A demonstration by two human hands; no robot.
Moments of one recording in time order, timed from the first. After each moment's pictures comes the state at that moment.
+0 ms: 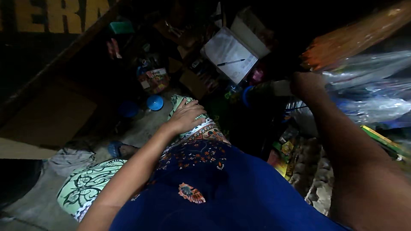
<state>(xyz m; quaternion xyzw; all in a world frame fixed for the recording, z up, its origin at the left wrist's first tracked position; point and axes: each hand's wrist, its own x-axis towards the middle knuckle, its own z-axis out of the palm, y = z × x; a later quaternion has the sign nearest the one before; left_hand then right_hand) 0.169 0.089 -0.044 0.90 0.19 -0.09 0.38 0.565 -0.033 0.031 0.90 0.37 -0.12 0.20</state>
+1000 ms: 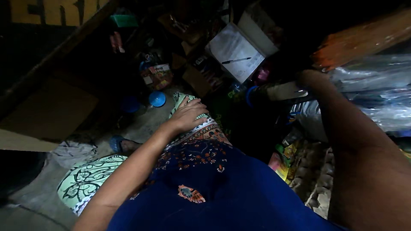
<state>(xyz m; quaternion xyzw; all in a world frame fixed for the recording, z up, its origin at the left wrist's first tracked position) 0.169 0.090 -0.045 0.90 0.19 -0.08 0.39 0.609 -0.009 0.009 0.86 0.40 -0.21 0.24</state>
